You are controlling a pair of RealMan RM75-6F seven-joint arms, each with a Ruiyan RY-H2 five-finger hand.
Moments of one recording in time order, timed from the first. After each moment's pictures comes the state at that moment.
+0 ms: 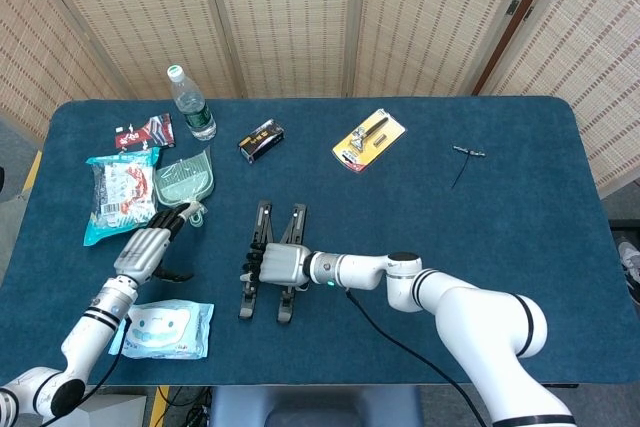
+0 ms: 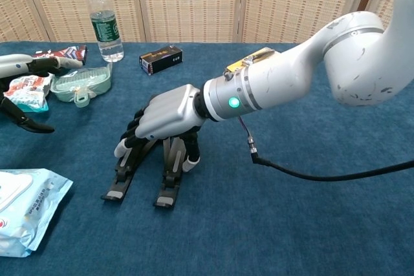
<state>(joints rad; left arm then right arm) -0.56 -1.30 -0.12 -1.54 1.23 0.95 -0.07 1.45 -1.79 -0.18 -0.87 -1.83 0.66 0.41</state>
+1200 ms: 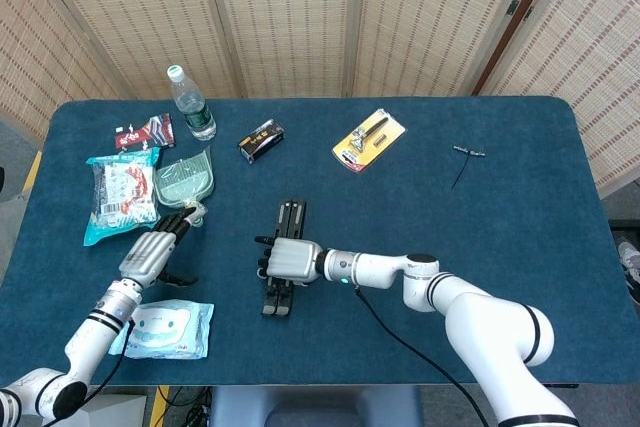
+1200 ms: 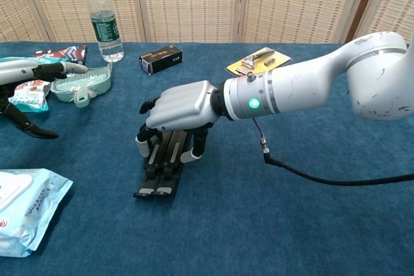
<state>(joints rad) -0.56 -1.31 -0.11 -1.54 1.25 0.94 -0.08 1.34 -1.82 -0.21 -0.75 -1.84 0.84 0.44</state>
